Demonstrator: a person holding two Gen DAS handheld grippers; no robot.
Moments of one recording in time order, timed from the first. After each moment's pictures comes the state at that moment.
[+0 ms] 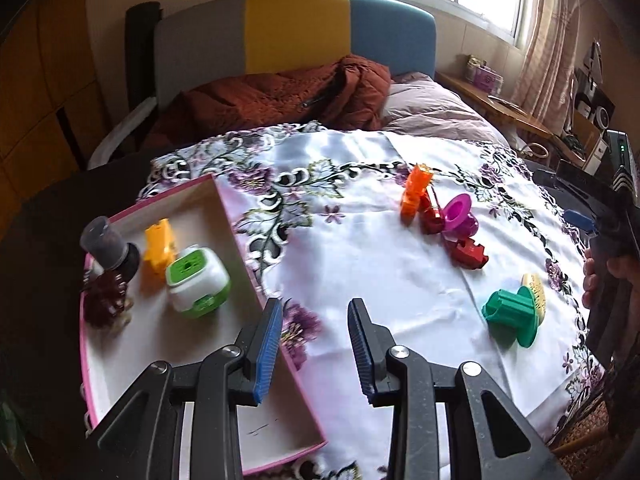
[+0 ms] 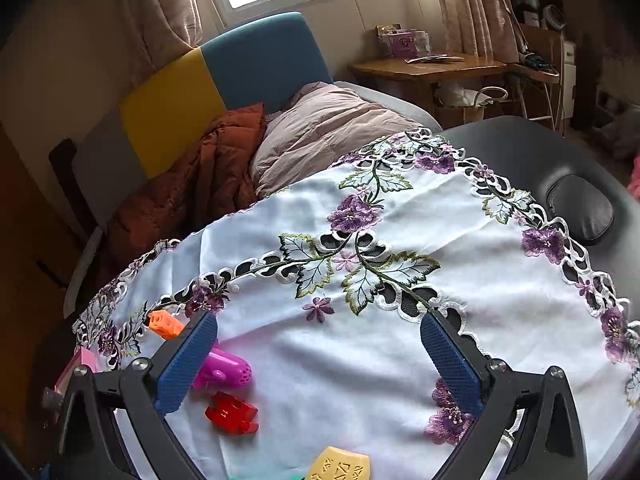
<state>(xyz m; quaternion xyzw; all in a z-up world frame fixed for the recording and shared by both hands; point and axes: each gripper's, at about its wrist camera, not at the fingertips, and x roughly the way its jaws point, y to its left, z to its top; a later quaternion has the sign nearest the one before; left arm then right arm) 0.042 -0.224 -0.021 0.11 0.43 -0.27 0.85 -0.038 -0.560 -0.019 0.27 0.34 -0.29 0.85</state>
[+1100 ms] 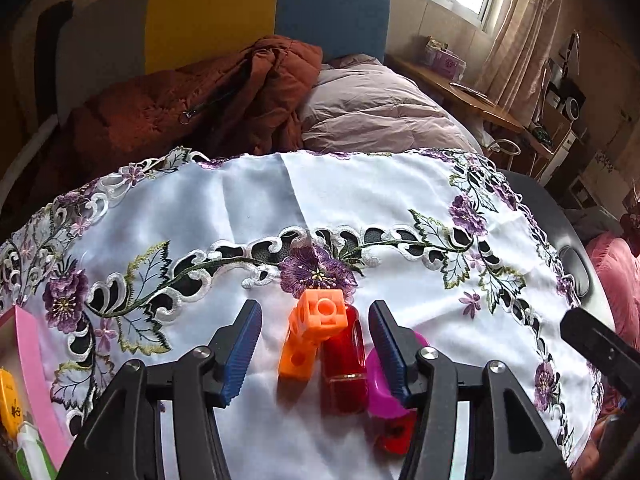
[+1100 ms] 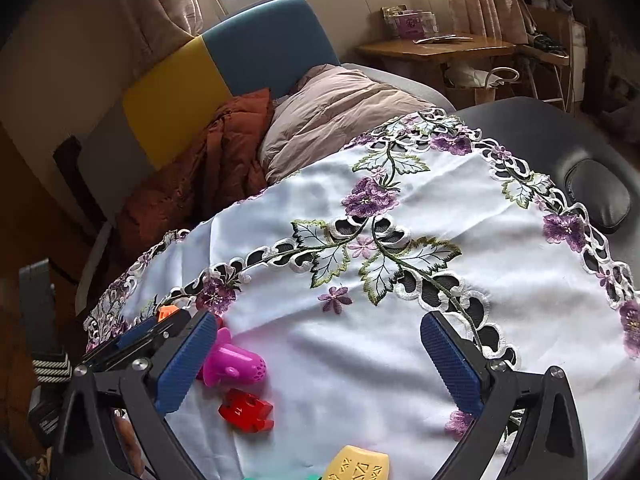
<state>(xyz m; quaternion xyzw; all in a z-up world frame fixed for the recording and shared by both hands) 0.147 -0.418 -0.065 0.10 0.46 -0.35 0.81 -0.026 -0.564 -0.026 0.30 0.36 -0.26 0.85</state>
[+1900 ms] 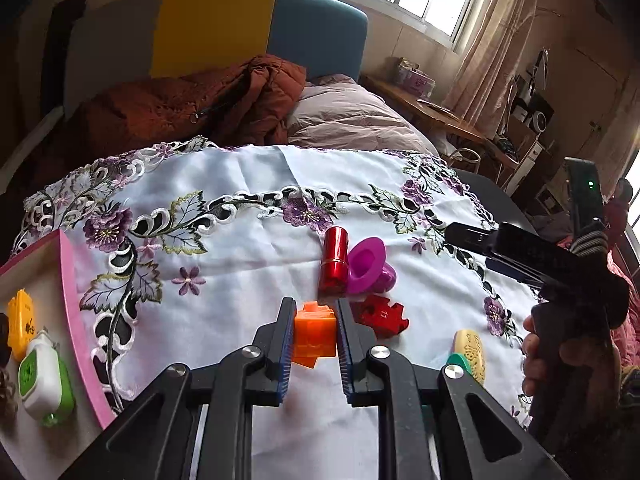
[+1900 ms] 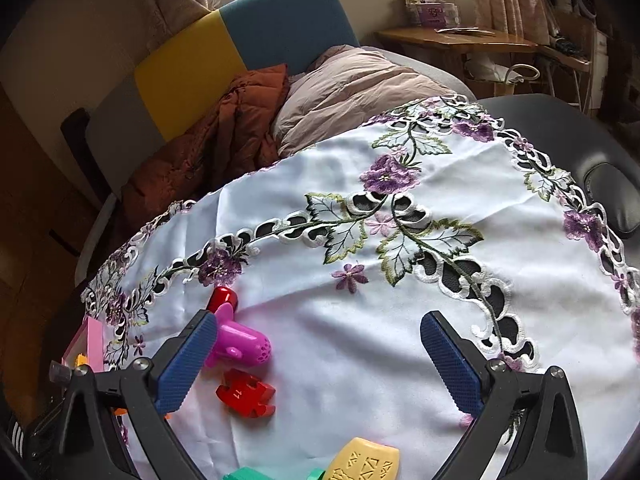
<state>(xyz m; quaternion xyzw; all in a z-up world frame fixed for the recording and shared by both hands) 0.073 -0.317 -0.033 0.06 0.43 -0.40 0.81 -0.014 -0.552 -0.042 0.28 0.39 -0.22 0.85</state>
